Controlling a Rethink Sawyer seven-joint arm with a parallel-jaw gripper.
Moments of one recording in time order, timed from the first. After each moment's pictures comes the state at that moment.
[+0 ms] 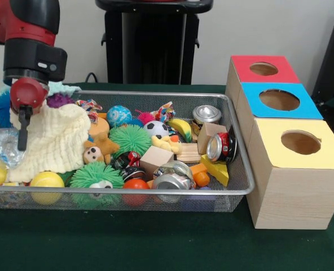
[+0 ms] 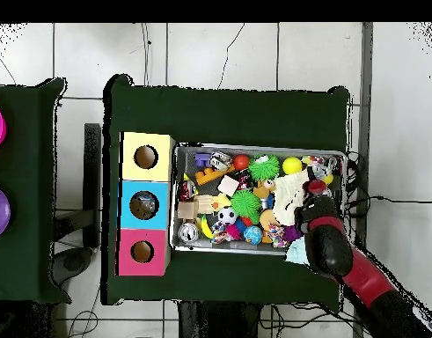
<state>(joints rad) -1.18 -0.40 0.54 1.93 -0.30 -0.40 2.21</state>
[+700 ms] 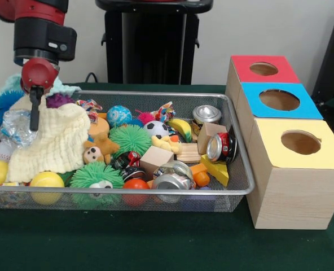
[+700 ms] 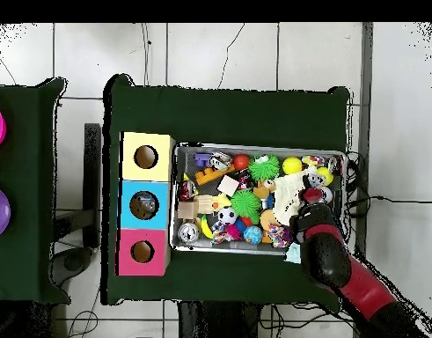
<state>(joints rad) -1.14 -0.51 0.50 2.04 -0.21 -0.40 2.21</state>
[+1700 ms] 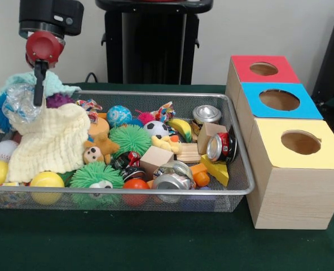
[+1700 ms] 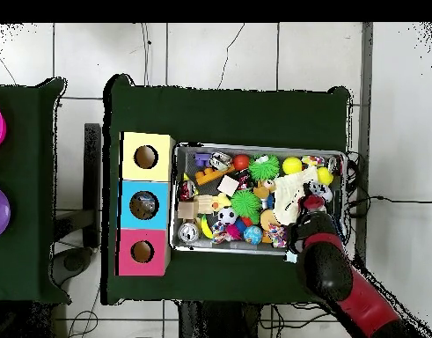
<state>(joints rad) -1.10 -0.66 0.48 2.17 -0.08 -0.40 2.21</state>
